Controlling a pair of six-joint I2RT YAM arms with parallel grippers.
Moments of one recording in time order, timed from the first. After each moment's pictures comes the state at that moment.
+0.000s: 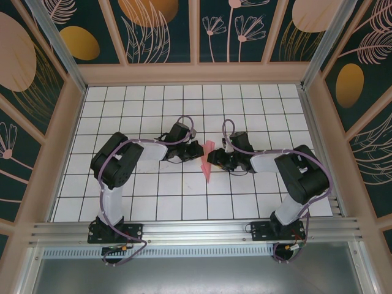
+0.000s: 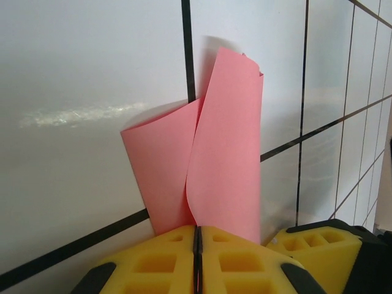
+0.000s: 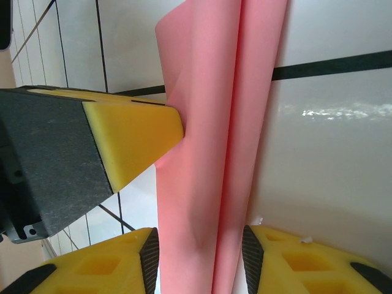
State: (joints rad) left arm -0.62 2.00 1.03 0.12 0.49 -0.85; right arm 0.51 1.67 0.64 0.19 -0.54 0.81
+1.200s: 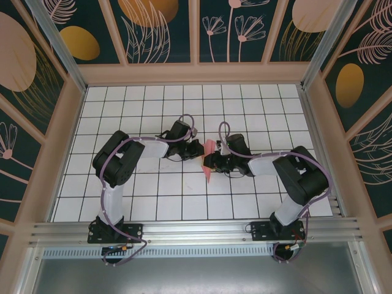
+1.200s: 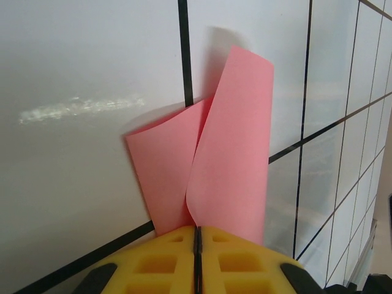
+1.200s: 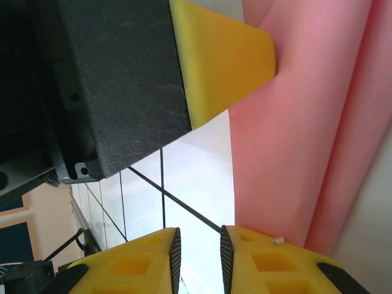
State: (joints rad) left arm -0.61 2.03 1.09 0.07 0.52 -0.83; right arm 0.56 1.66 0.60 0.29 -0.63 0.86
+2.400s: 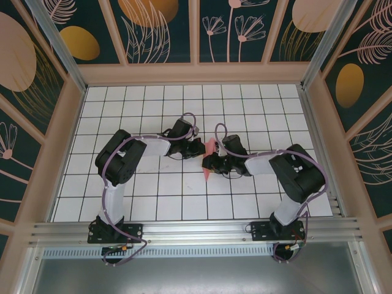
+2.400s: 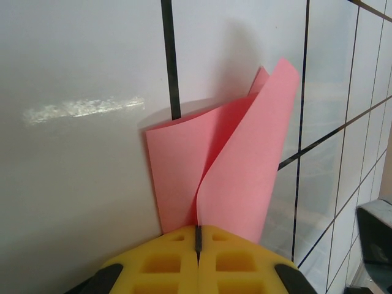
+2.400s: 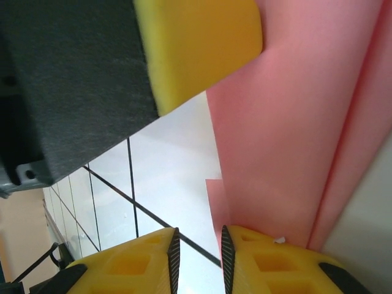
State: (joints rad) left arm -0.61 2.06 1.14 0.04 0.51 -0.82; right arm 0.60 1.68 0.63 0.23 -0.54 0.86
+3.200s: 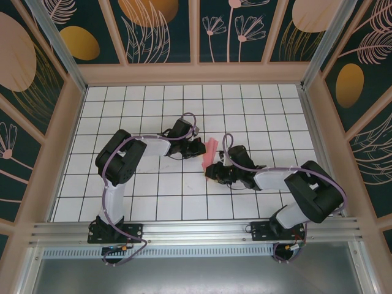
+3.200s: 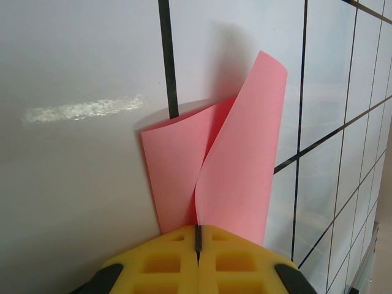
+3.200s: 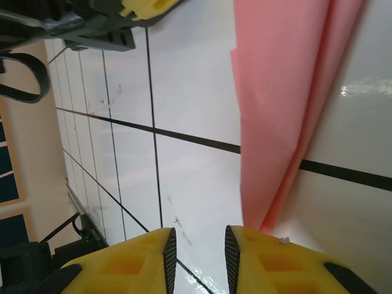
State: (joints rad) left arm -0.61 2.06 1.14 0.05 0.51 -0.82; right arm 0.65 1.47 0.44 0.30 -0.54 0.97
